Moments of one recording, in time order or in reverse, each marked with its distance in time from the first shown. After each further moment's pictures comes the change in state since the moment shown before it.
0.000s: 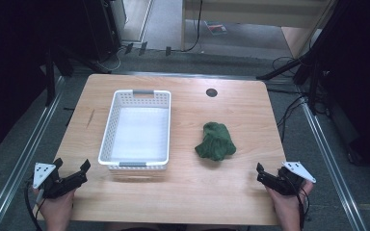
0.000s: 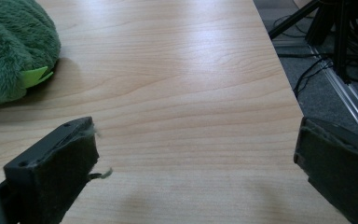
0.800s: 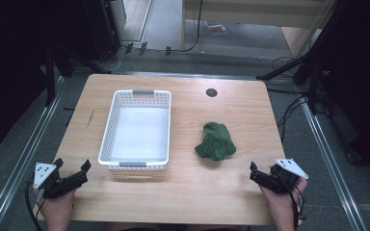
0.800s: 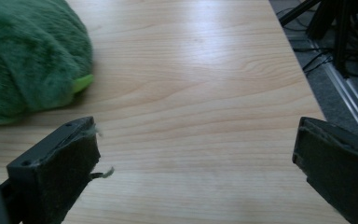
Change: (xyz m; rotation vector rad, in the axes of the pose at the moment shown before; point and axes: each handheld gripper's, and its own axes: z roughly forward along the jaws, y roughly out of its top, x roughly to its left) left arm -0.001 0.000 0.000 0.007 0.001 0.002; right arm 0.034 0.018 -0.011 0.054 -0.012 -0.009
